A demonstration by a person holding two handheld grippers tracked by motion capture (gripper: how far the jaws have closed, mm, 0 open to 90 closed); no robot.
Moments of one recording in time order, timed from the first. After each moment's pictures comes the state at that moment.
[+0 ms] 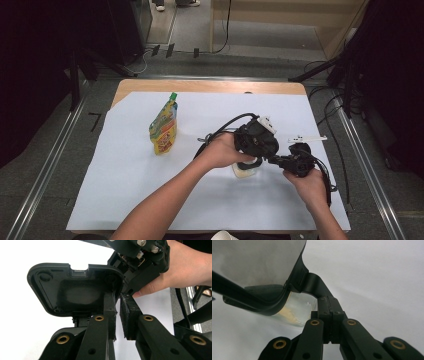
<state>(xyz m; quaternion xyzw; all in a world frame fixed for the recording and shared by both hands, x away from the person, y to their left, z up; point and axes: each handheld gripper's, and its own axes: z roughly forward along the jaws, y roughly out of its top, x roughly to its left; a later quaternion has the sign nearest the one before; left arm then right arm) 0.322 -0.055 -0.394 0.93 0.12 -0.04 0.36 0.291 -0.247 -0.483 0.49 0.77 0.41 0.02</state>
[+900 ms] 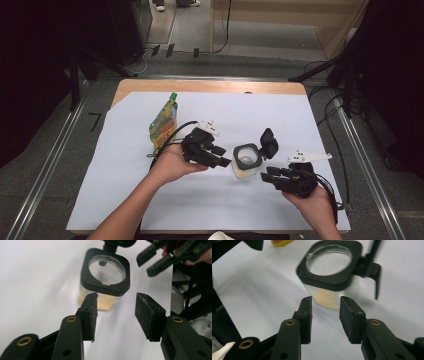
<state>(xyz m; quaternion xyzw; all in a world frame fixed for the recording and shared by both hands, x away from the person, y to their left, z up) 0.301 0.076 -0.410 0.89 0.24 -0.05 0.39 0.231 -0.231 -0.457 0.42 0.79 0.44 0.03</state>
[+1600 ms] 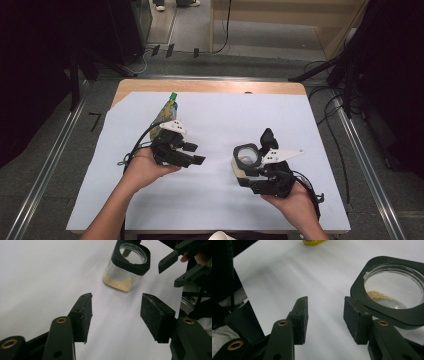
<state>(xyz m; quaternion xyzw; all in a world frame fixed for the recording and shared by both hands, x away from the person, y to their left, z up) 0.290 0.143 -0.404 0.87 0.30 -0.02 0.39 0.229 -0.174 -0.440 0.35 0.83 0.44 0.00</state>
